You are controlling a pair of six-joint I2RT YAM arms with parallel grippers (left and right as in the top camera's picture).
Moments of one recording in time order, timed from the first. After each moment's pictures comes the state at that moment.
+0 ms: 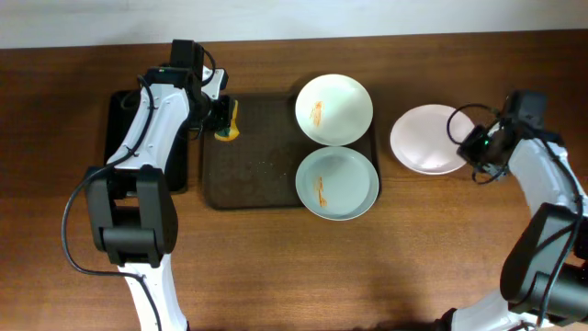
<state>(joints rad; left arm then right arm) -0.09 2.17 1.83 -0.94 0.22 -0.02 -0.33 1.78 1.20 -0.61 -0.08 0.38</state>
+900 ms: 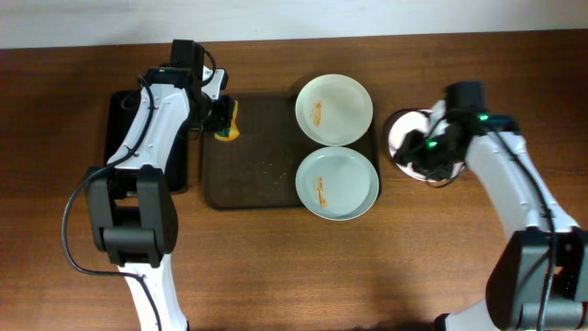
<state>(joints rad) -0.09 2.17 1.83 -0.94 0.22 -0.02 -0.02 1.70 1.26 -0.89 -0.31 0.33</state>
